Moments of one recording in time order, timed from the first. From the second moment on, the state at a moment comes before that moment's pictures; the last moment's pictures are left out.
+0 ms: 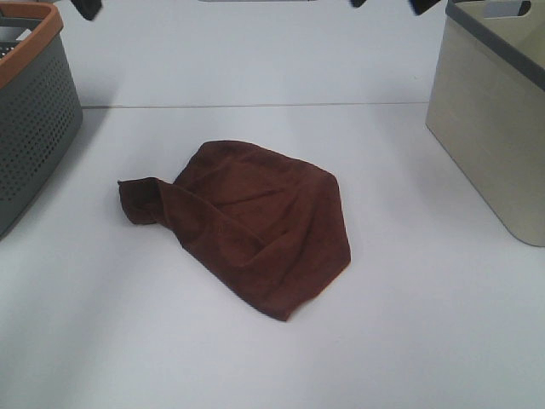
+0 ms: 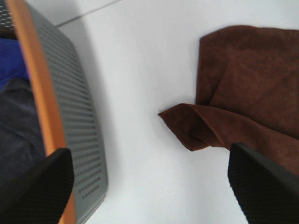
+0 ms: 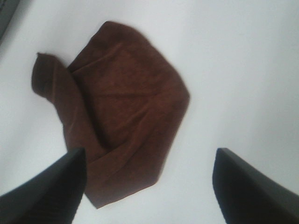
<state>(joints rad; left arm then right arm) -0.30 1.79 -1.89 0.12 1.22 0.00 0.25 1.81 -1.88 0.28 1.09 -0.01</state>
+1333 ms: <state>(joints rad) 0.06 0.66 -1.04 0.01 1.18 0.07 -0.07 0.32 -0.68 0.10 1.09 -0.12</state>
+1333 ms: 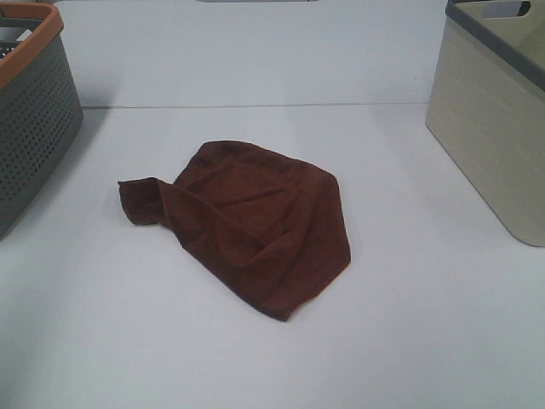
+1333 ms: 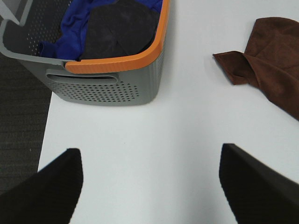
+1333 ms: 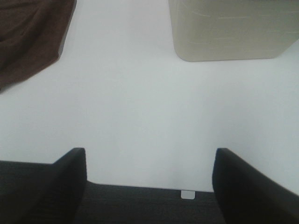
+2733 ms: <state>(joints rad) 0.06 -0.01 -0.51 -0.08 1.06 0.15 -0.07 0.00 -0.50 0.05 1.06 -0.15</state>
